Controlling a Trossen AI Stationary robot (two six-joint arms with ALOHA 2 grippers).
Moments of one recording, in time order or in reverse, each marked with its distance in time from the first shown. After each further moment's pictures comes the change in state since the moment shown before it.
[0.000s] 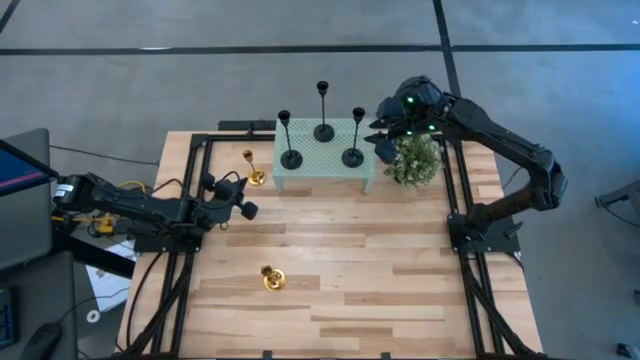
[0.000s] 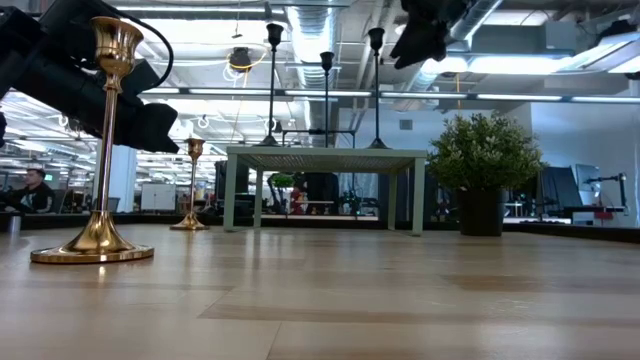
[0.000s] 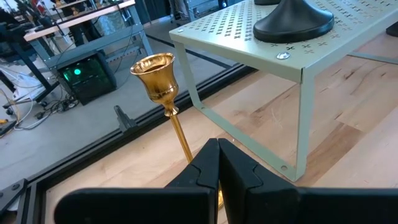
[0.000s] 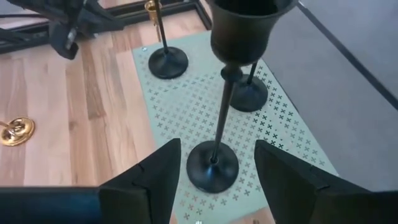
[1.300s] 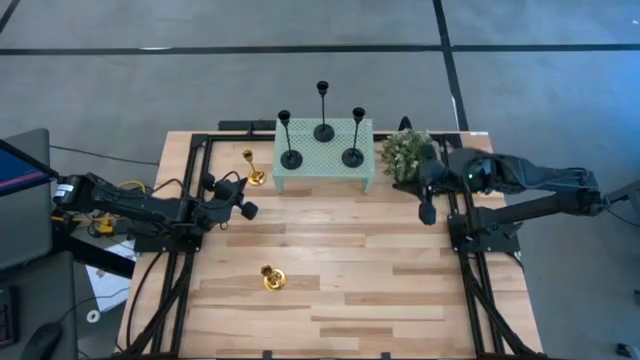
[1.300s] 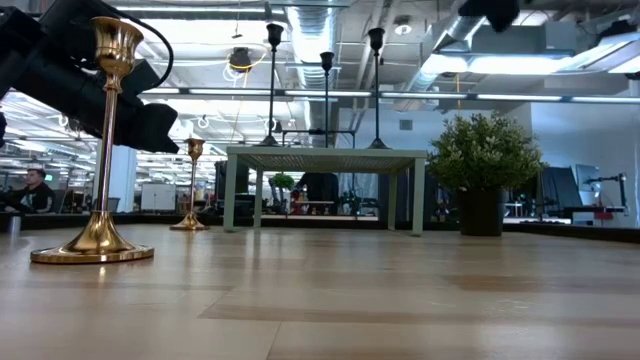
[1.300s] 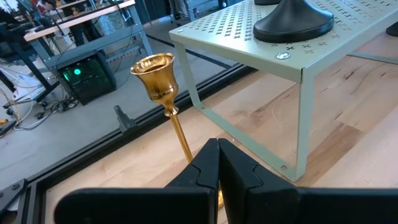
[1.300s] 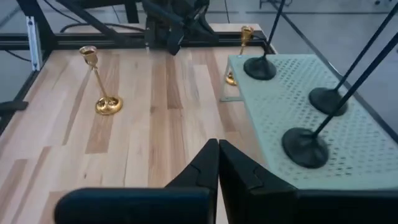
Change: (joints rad) left arm 0.000 0.000 0.000 0.000 0.000 0.000; right arm 0.528 -0.550 -0.503 0.177 0.286 0.135
